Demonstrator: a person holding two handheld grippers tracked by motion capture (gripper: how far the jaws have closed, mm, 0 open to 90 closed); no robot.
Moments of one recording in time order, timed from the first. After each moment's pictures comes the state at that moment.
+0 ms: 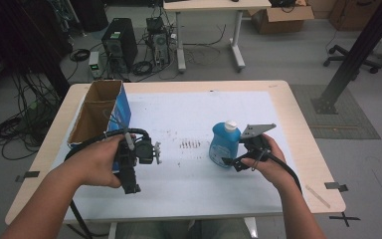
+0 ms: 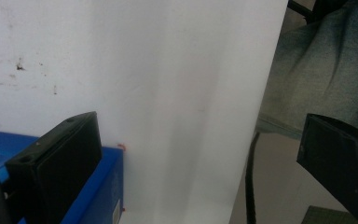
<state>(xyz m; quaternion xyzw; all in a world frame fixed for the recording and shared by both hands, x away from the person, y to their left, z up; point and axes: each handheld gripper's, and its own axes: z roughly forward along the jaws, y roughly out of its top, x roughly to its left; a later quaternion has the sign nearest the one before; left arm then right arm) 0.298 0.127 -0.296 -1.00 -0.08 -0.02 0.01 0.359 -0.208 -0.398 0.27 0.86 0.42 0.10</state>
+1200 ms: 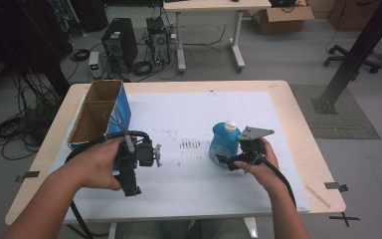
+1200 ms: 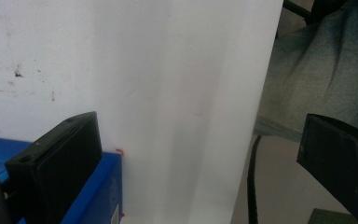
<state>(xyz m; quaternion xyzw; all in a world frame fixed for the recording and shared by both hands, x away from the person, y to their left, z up) 0.292 0.127 -0.297 -1.00 -0.07 -0.02 0.01 0.357 -0.198 -0.413 0.30 0.82 0.47 0.14</state>
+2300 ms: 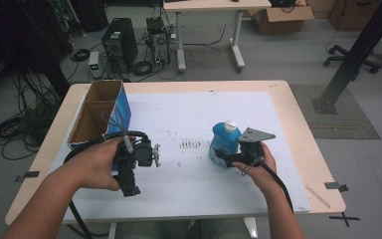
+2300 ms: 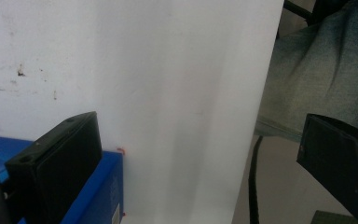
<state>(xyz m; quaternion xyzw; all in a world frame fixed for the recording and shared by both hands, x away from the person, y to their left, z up) 0.291 0.129 -0.296 -1.00 -0.07 -0.02 0.00 0.352 -0.194 -0.417 0.31 0.79 0.50 0.17</state>
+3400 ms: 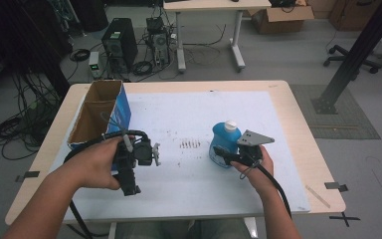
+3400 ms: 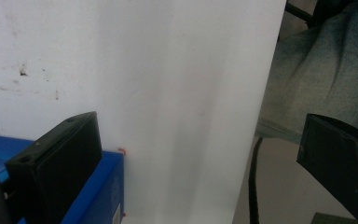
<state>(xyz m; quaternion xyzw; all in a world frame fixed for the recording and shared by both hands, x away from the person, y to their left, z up) 0.293 0.129 -0.295 -1.00 -0.08 -0.03 0.00 0.349 -0.190 -0.424 0.29 0.78 0.52 0.19</state>
